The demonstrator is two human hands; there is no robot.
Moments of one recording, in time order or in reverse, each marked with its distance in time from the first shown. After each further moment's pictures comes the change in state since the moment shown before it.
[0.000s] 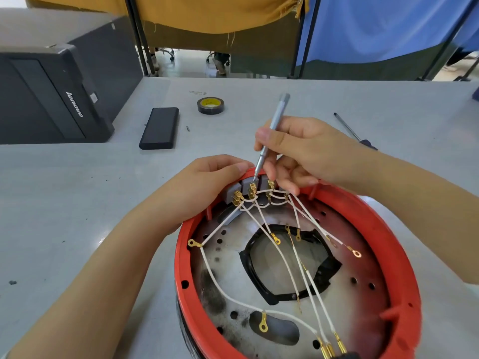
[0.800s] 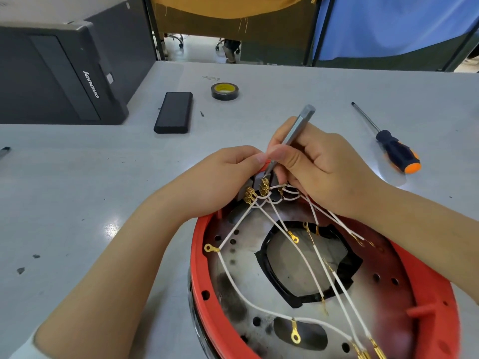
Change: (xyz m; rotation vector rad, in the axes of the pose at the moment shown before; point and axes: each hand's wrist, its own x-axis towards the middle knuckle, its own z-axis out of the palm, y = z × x) left_hand -0.013 0.002 0.000 0.288 -0.015 0.061; right_hand -0.013 0.025 0.032 -0.313 0.177 -0.383
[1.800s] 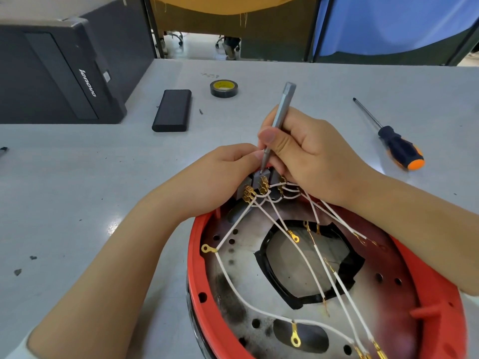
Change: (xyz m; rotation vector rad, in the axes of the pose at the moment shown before) left_hand 0.004 -0.003 0.000 -0.032 0.017 -0.005; right_hand 0.014 -0.004 0.004 0.002 0.027 0.031
